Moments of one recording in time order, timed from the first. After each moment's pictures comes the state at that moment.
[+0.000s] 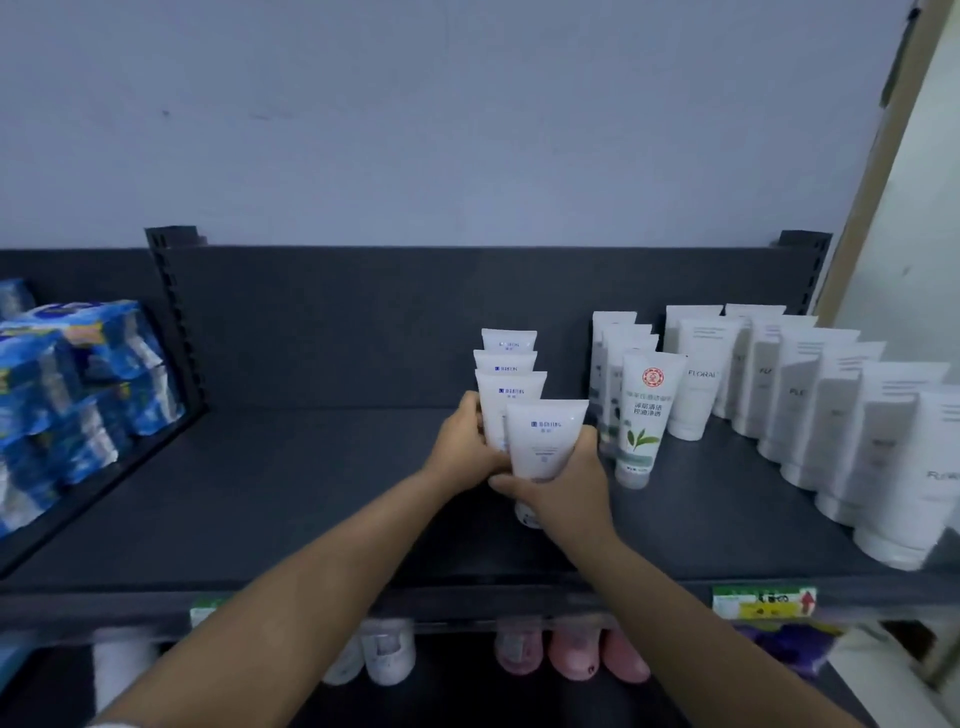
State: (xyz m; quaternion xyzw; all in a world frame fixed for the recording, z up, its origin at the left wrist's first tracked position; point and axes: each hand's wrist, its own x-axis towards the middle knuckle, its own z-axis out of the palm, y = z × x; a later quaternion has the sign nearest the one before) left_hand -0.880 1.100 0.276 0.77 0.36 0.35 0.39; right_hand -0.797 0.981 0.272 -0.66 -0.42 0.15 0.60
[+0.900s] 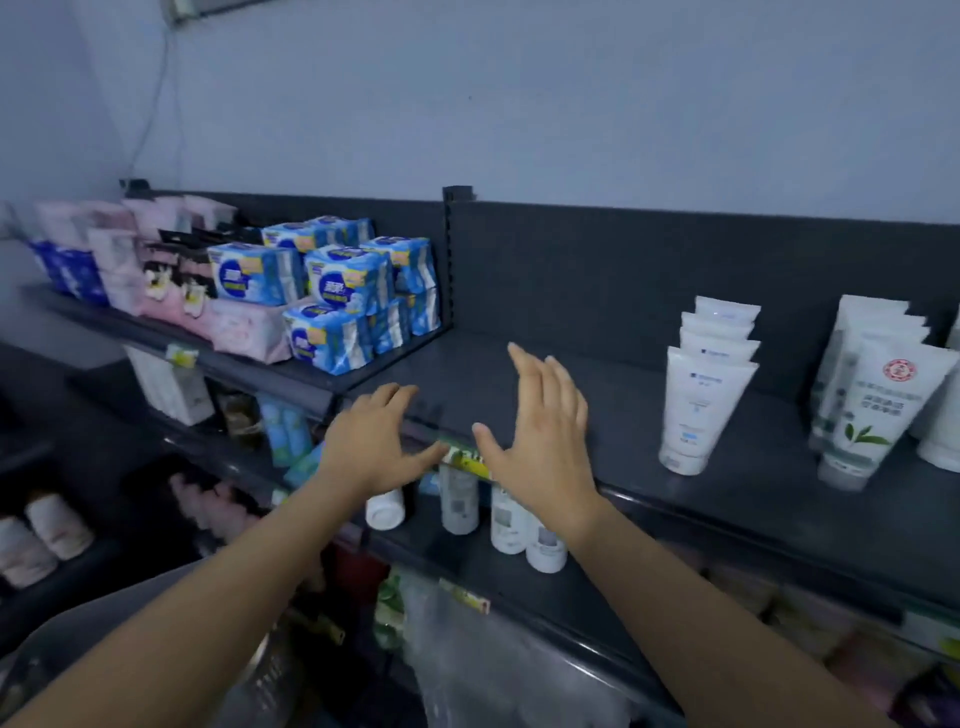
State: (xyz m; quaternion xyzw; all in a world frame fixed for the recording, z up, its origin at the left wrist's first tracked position) left_hand -1.157 0.985 0.273 0.74 0.65 0.18 -0.07; right_hand -0.961 0.958 0.283 -0.53 -0.74 -0.05 0.41
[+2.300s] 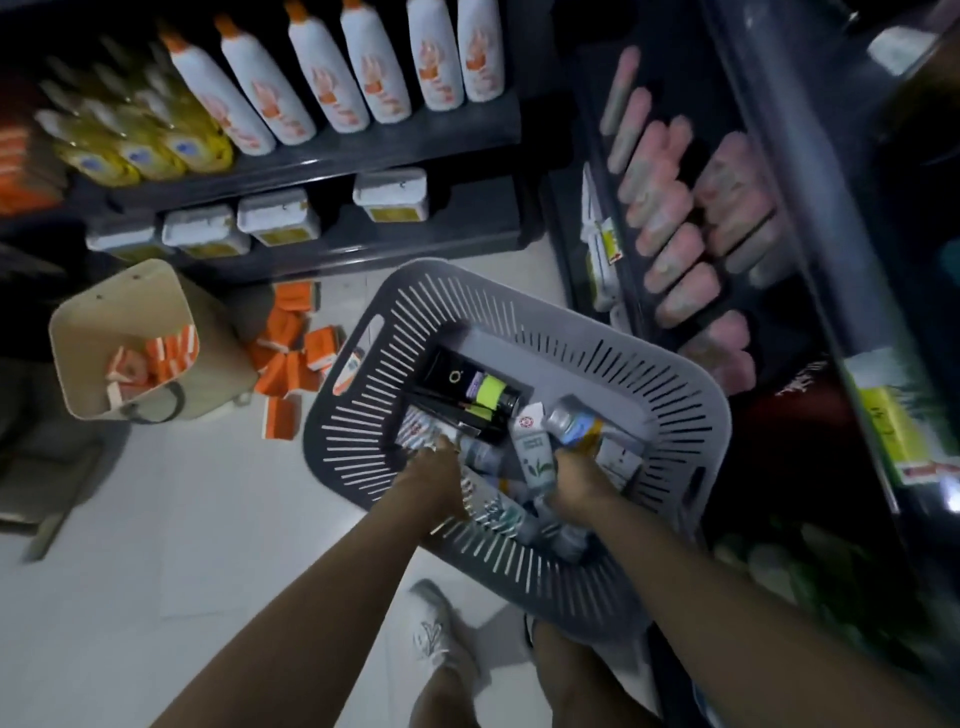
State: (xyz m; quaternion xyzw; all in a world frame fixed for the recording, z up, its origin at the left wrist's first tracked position) left_hand -1.553 0.932 -0.177 0.15 0.87 -0.04 0.48; right_hand -1.453 1.082 -0.212 -0.35 -0.78 0.37 -0.35
